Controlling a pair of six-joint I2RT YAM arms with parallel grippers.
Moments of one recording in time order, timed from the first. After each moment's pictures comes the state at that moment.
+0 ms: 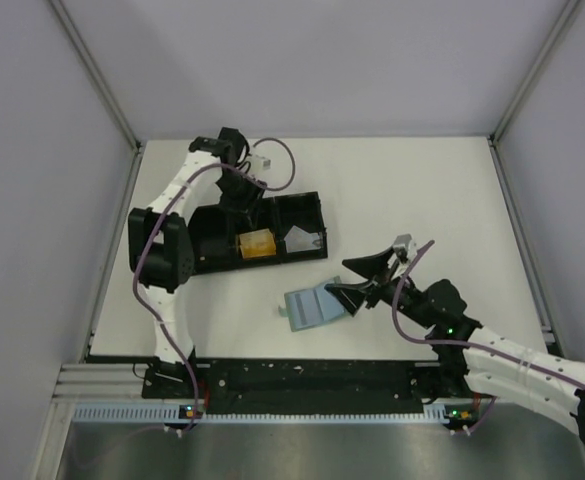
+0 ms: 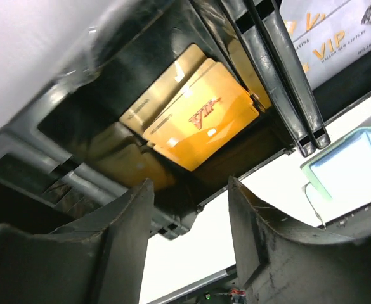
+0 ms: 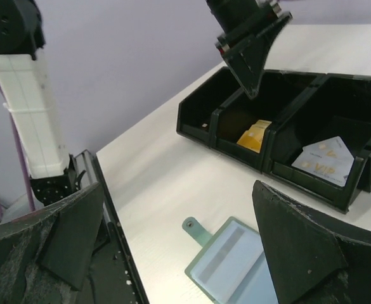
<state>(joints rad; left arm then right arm) -0.24 2.07 1.86 -1.18 0.28 0.19 0.85 0.72 0.18 0.75 -0.13 0.47</state>
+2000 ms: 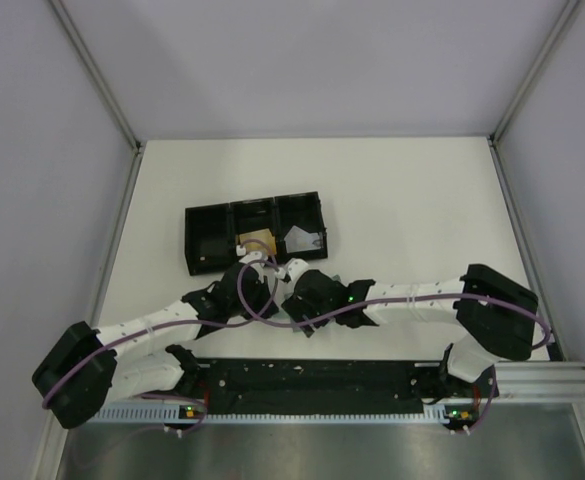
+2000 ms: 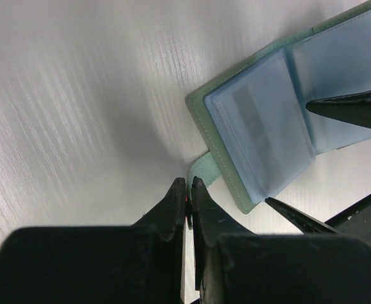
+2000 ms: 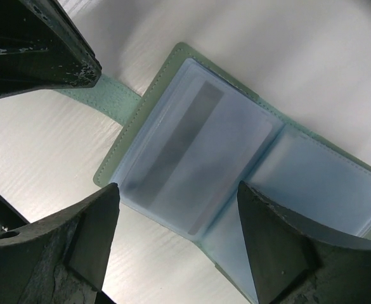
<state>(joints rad) -0.76 1.09 0.39 -0.10 0.03 -0.68 1.17 1.58 0.83 -0.17 0.19 0.26</state>
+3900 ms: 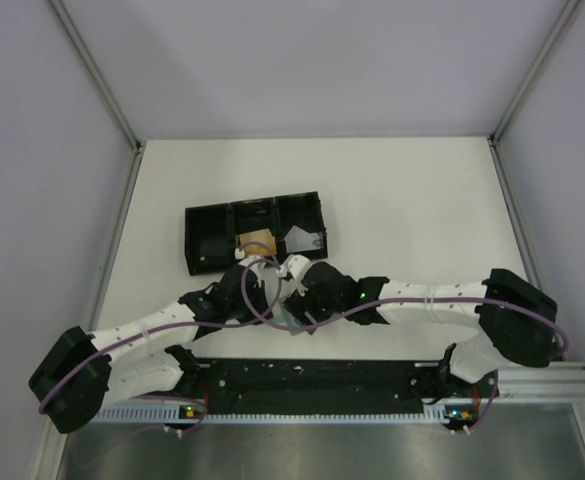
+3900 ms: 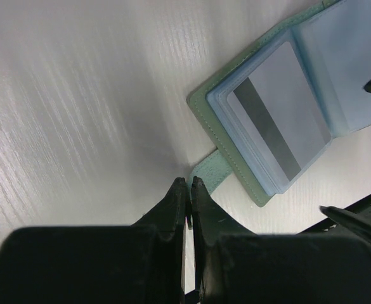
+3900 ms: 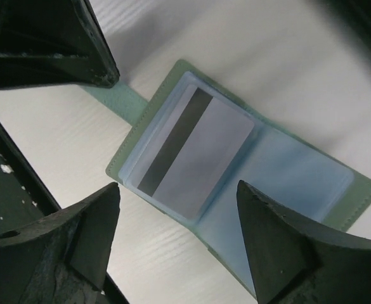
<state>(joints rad) -0.76 1.05 0.39 -0.20 0.02 -0.65 1.13 1.45 0.81 -0.13 0.08 0.16</state>
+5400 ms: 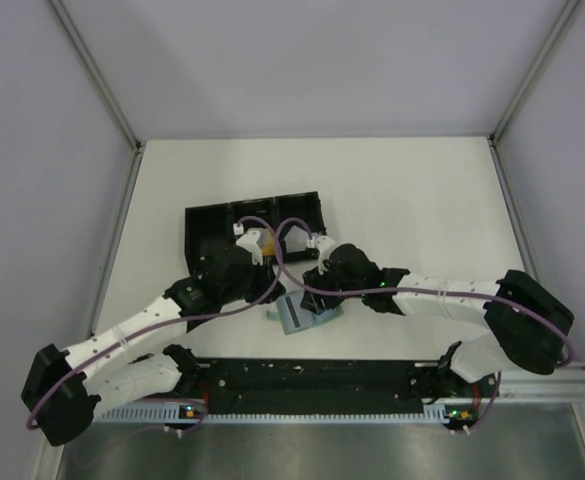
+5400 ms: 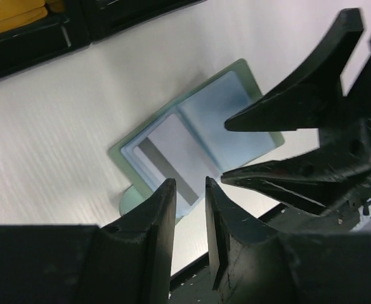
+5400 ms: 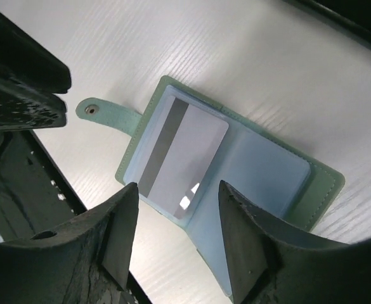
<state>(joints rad) -0.76 0.96 0.58 -0.29 0.04 -0.63 0.96 1.42 0.71 0.02 -0.13 0.35</state>
